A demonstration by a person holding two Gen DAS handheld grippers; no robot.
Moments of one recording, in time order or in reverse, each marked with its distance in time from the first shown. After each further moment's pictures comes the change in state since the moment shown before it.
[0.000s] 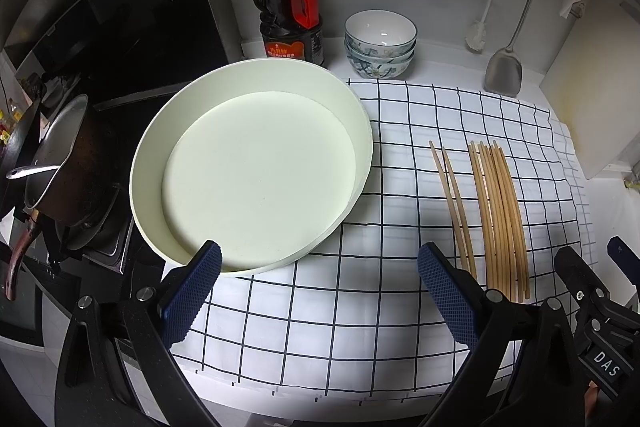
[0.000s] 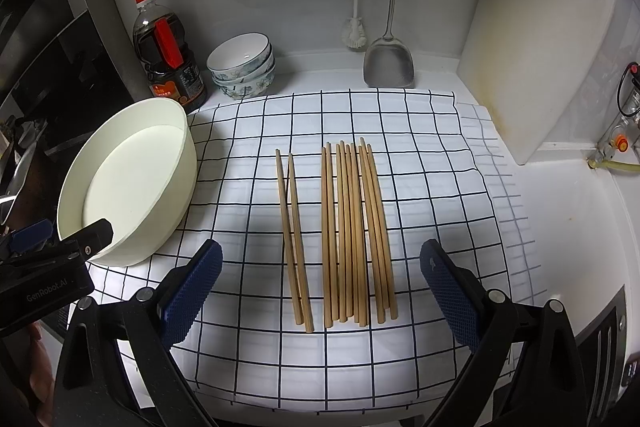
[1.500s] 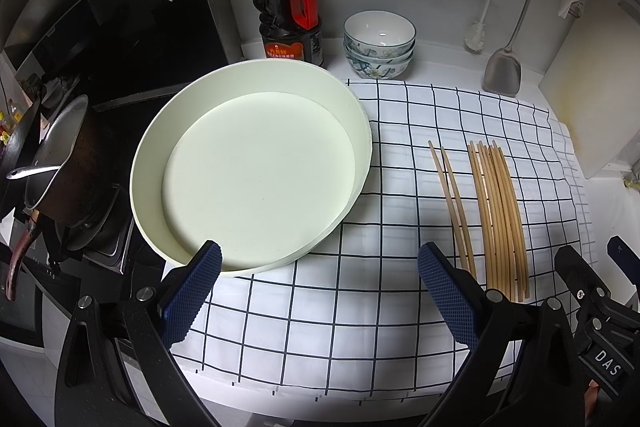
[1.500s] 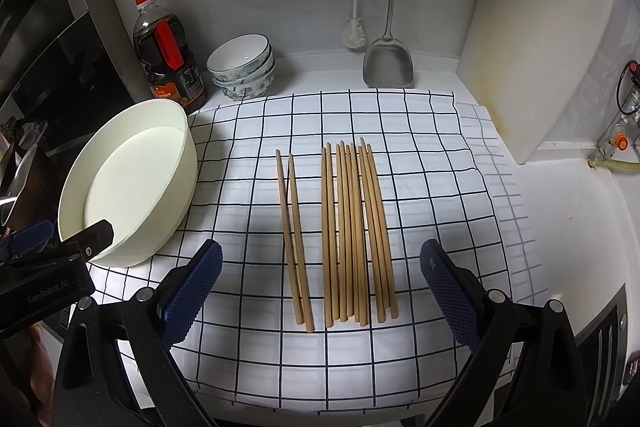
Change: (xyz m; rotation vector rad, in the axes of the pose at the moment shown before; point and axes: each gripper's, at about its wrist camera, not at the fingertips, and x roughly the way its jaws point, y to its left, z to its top) left arm 0.002 0.000 0.001 0.000 -0.001 0.001; right arm -0.001 0.000 -0.001 0.001 -0.001 0.002
